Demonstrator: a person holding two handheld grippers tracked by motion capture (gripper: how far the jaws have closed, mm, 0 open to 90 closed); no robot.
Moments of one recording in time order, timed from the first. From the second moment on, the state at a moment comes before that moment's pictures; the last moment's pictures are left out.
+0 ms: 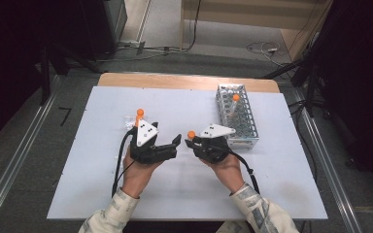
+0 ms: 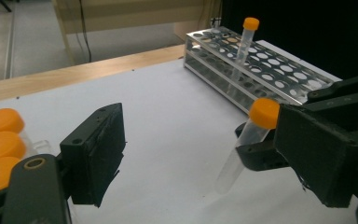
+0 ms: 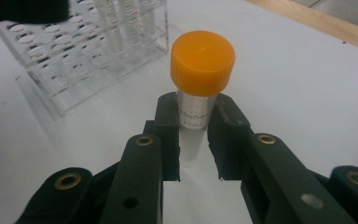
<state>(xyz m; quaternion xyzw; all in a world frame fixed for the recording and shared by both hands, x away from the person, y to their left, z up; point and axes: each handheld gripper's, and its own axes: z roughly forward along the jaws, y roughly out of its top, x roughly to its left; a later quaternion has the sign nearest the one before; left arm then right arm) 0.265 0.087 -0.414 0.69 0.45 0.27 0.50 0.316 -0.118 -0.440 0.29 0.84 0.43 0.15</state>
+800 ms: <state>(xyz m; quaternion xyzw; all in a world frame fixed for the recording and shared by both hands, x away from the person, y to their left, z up) 0.259 0.061 -0.431 0.73 0.40 0.26 0.49 0.301 -0.100 -0.443 0.26 0.85 0.43 0.14</state>
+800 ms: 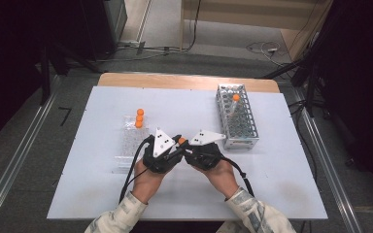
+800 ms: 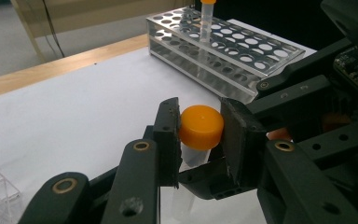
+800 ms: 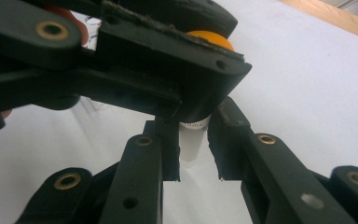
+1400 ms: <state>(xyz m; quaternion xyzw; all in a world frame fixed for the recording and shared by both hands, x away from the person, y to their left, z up) 0.263 0.101 -0.408 0.69 0.44 0.26 0.51 0.306 -0.105 -0.441 0.29 0.84 0.44 0.14</state>
